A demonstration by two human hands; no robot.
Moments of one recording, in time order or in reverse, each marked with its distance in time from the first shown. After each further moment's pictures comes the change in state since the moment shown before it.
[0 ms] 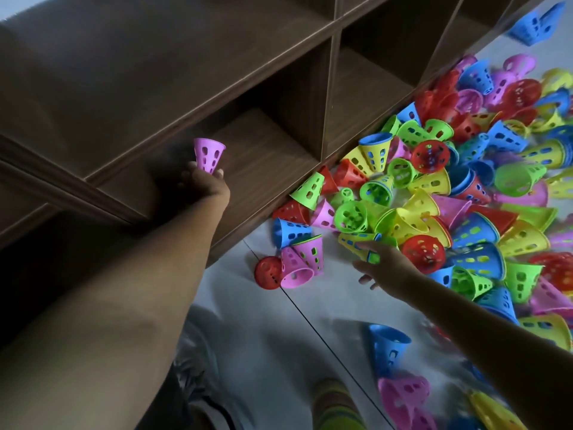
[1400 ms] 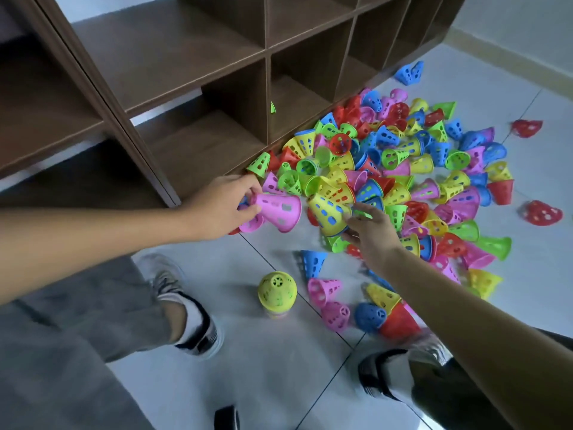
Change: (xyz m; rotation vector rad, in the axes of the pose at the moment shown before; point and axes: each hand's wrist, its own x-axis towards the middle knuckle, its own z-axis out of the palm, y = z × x) left_hand -0.294 -0.020 -0.230 0.163 -0.644 1.235; right_hand -0.227 0.011 -0.047 0.821 0.282 -0.074
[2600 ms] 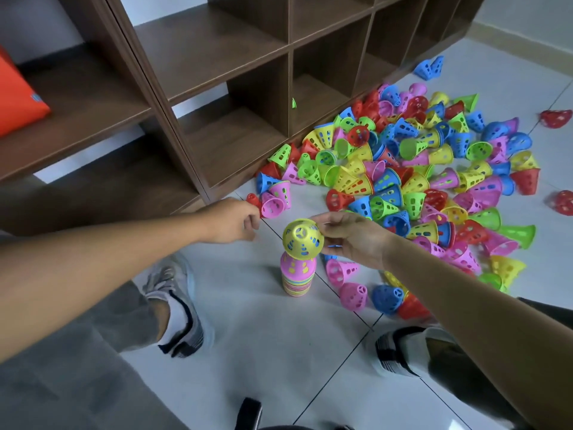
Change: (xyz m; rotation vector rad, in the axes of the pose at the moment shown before) left_hand -0.059 -0.038 0.028 0.058 -0.339 -0.238; right_hand -0.058 0.018 0.027 -0.210 -0.631 0.174
